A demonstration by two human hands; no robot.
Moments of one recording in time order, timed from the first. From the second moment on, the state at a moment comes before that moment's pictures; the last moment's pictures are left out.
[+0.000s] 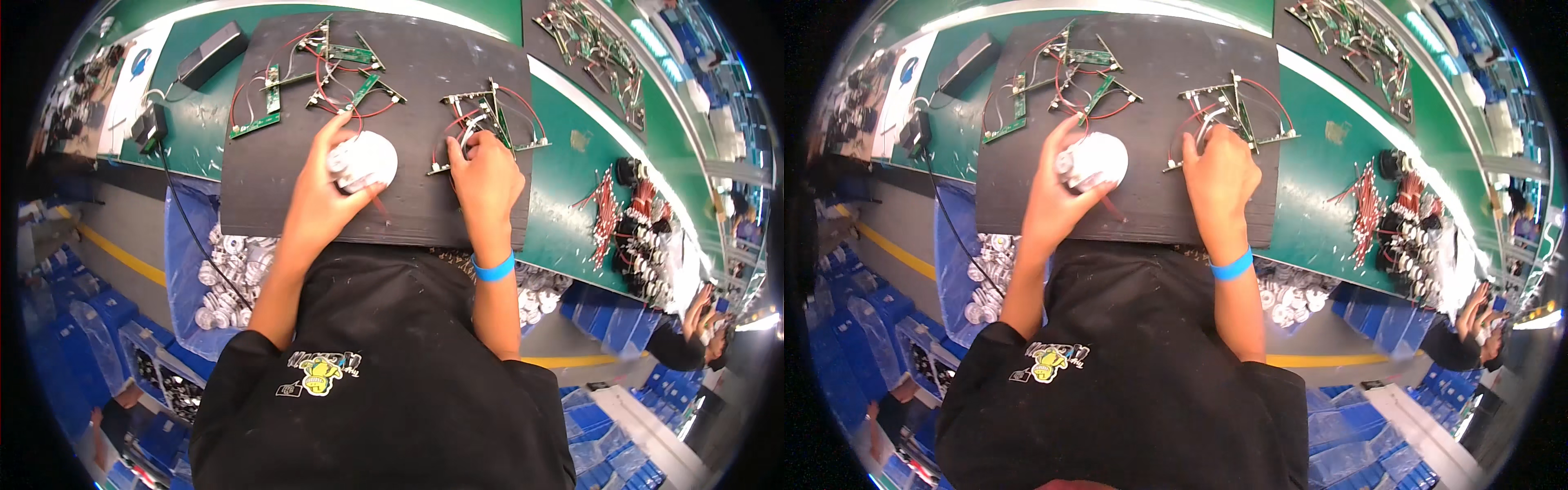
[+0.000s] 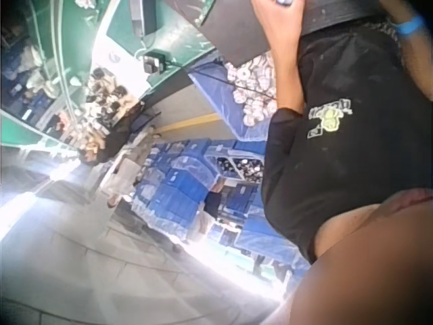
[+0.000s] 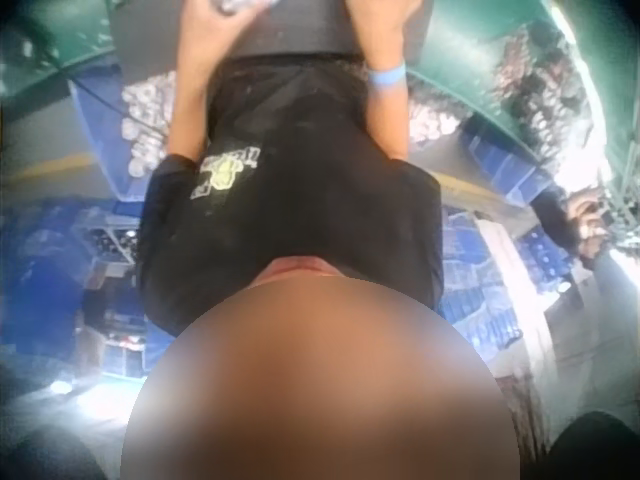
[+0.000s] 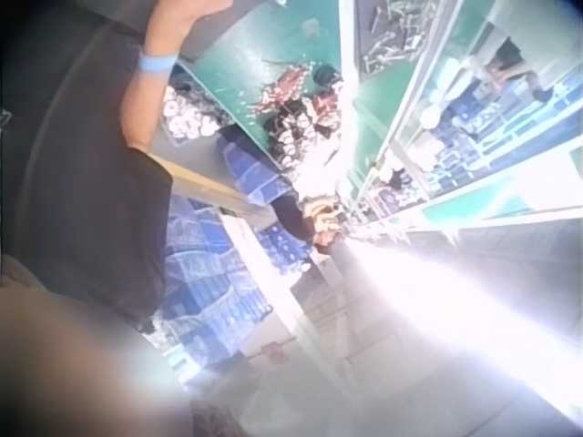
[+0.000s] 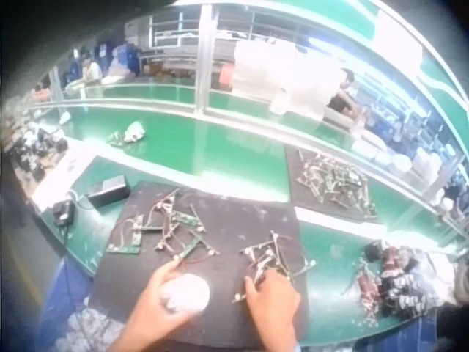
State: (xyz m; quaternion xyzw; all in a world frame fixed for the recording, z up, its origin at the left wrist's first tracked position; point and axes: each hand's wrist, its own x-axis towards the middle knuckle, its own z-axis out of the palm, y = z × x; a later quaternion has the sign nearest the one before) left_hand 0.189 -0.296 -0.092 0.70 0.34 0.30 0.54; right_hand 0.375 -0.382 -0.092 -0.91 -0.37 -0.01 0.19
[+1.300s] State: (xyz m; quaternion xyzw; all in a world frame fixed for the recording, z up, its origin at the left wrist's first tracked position) left_hand 0.132 -0.288 -0.058 0.42 0.19 0.36 0.81; right_hand 0.394 -0.277 -0.061 -0.64 -0.49 0.40 0.44
